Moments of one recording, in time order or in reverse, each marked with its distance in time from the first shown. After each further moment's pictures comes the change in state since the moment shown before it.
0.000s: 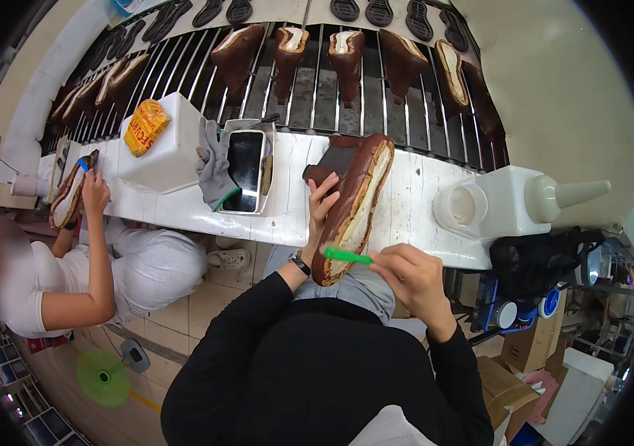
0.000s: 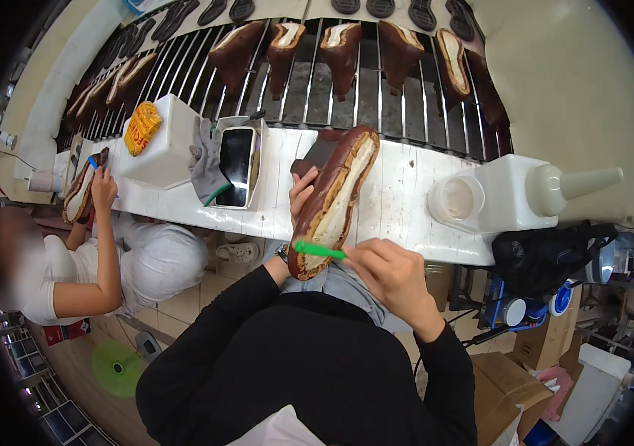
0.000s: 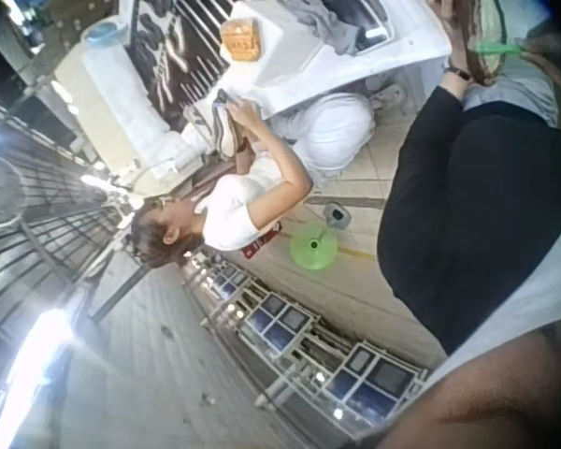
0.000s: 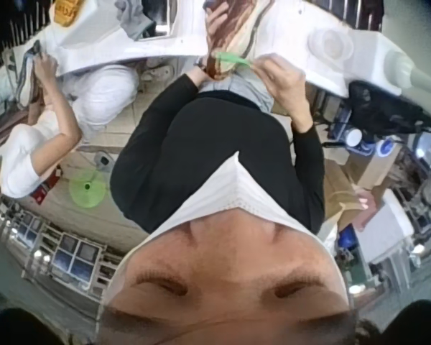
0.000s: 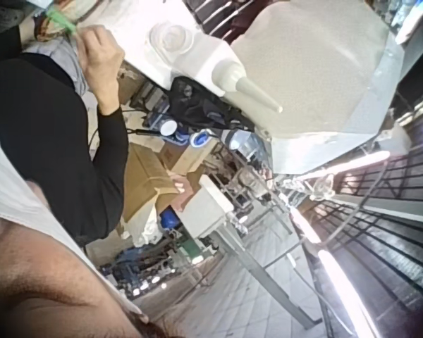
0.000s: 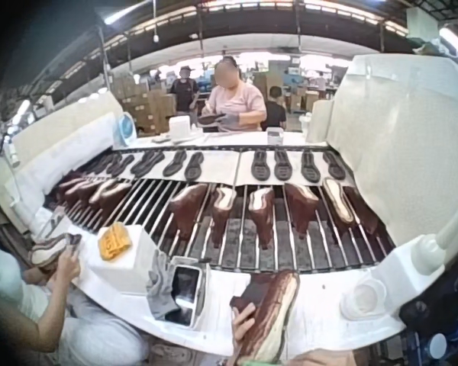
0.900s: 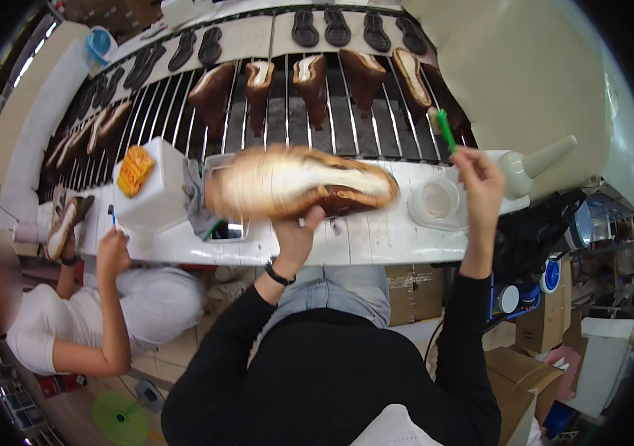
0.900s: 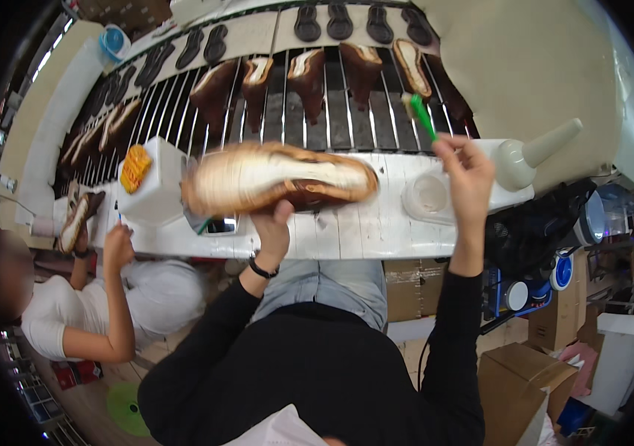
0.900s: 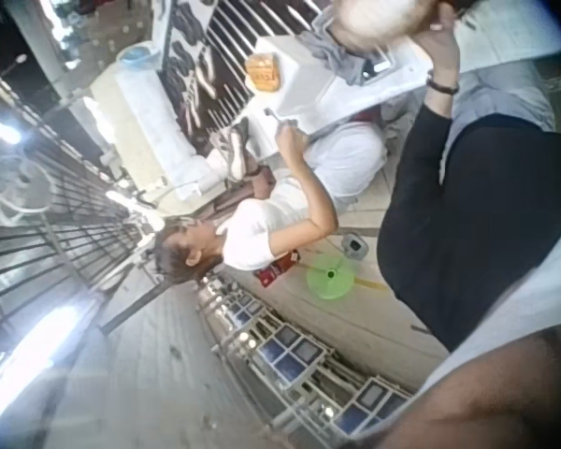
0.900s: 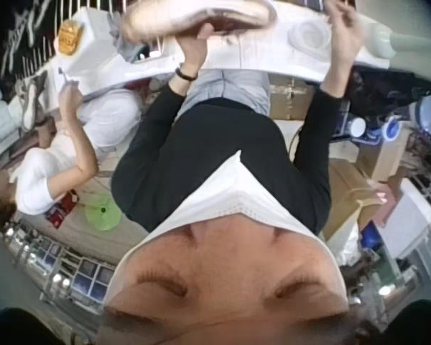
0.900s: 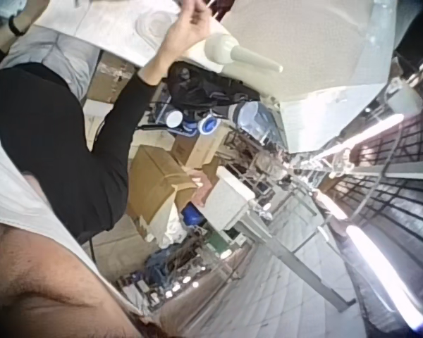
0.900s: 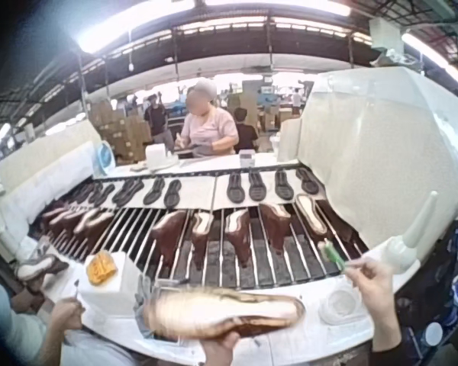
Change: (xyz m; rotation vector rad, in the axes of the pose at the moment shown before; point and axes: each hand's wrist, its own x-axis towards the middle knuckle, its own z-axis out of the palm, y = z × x) left_hand 0.067 0.035 -0.018 -0.109 -0.233 -0.438; right_hand 0.032 0.093 -0.104 0.290 0.685 0.401
